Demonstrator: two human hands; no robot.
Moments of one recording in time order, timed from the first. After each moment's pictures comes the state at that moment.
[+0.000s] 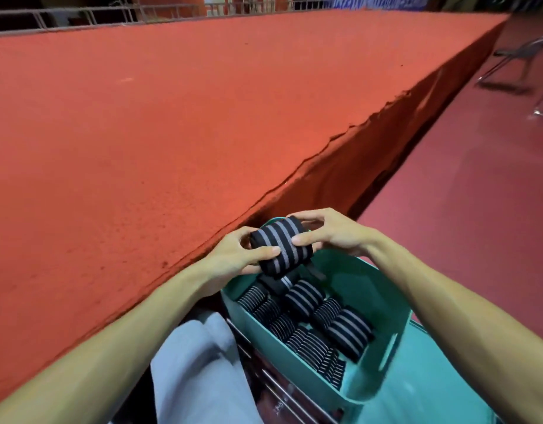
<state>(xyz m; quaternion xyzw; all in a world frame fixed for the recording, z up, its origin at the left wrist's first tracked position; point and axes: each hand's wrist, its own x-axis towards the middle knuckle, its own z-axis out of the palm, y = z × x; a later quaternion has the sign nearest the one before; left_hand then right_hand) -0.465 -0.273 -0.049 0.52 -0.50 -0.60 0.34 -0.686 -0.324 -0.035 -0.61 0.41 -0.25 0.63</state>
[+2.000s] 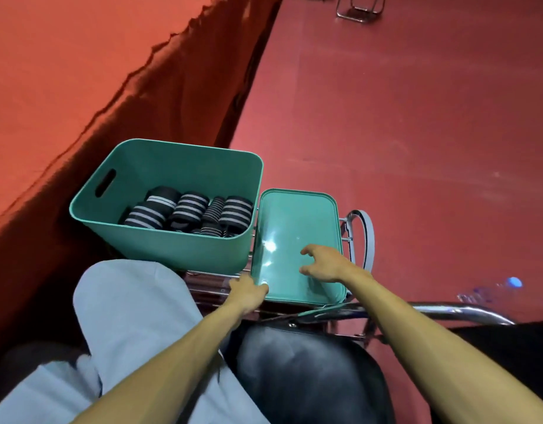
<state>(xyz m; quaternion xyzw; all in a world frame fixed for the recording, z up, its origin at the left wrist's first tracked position) -0.602 -0.067 -0.224 0.57 -0.63 -0.52 -0.05 -0.786 -0.008 -0.175 -0.48 0.81 -0.03 0.34</state>
